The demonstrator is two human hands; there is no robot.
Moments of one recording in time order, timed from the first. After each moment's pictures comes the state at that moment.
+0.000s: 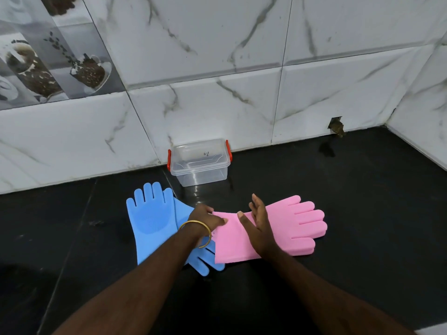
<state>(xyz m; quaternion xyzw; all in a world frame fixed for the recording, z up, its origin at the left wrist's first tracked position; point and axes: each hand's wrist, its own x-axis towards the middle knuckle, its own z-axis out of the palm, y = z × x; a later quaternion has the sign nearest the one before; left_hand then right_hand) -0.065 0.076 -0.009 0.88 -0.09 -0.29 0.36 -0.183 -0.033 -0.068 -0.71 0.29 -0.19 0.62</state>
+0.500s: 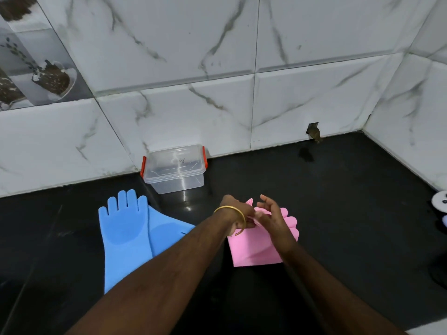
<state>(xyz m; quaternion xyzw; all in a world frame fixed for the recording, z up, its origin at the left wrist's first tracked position) -0.127 -0.060 0.013 0.76 -0.03 -0.43 0.48 -0.248 -0.122 -0.033 -0.64 0.27 -0.18 0.70</state>
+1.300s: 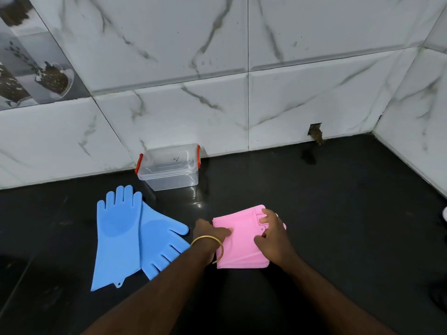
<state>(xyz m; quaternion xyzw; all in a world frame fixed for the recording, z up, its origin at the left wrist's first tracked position) -0.145 -0.032 -0.054 0.88 0.08 -0.27 0.39 -0.272 -0.165 -0.068 -0.81 0.30 -0.09 0.49</state>
